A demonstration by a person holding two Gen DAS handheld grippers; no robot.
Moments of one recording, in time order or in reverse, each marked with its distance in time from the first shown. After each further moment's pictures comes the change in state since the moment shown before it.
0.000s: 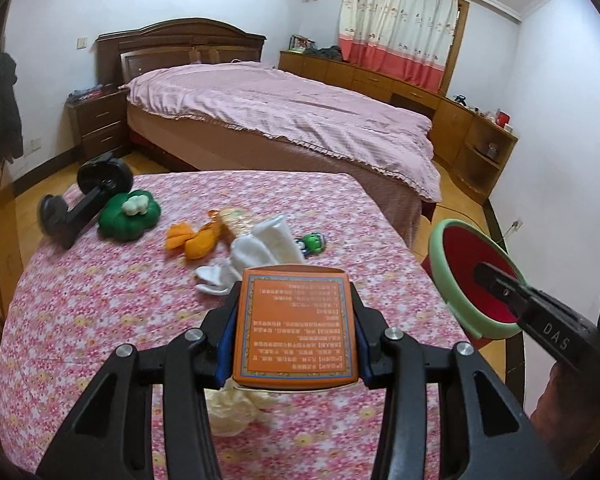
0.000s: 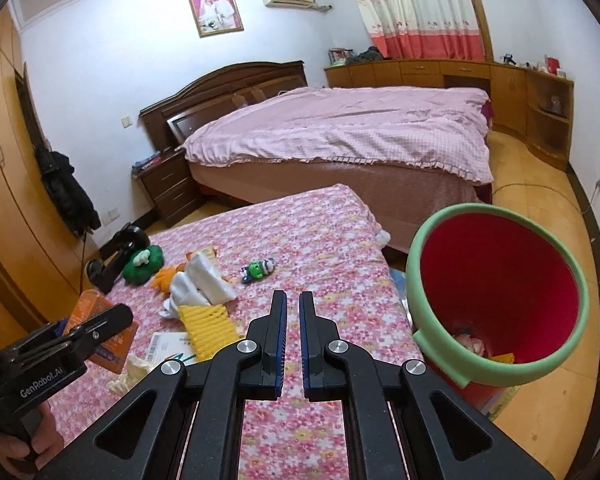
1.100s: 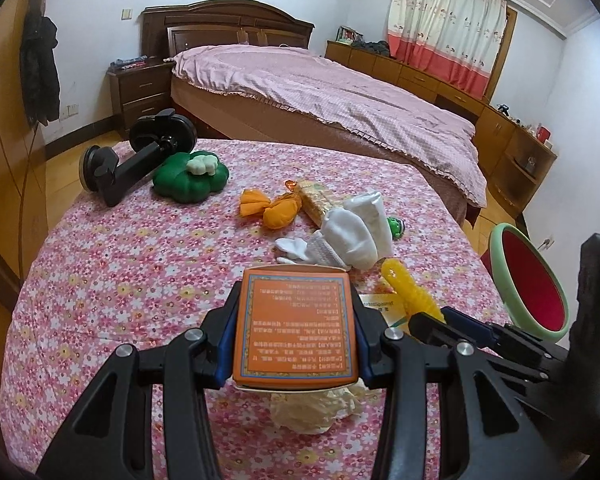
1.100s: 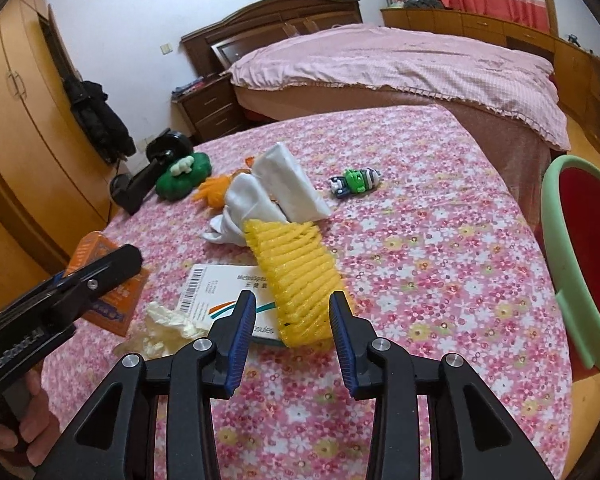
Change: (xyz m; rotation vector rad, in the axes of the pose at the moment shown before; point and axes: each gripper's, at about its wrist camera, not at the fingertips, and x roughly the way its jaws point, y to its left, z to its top) left arm 0.014 0.068 -0.020 -0.120 0.039 0.116; right arm 0.092 0.069 -0.041 -0.102 0.249 0.133
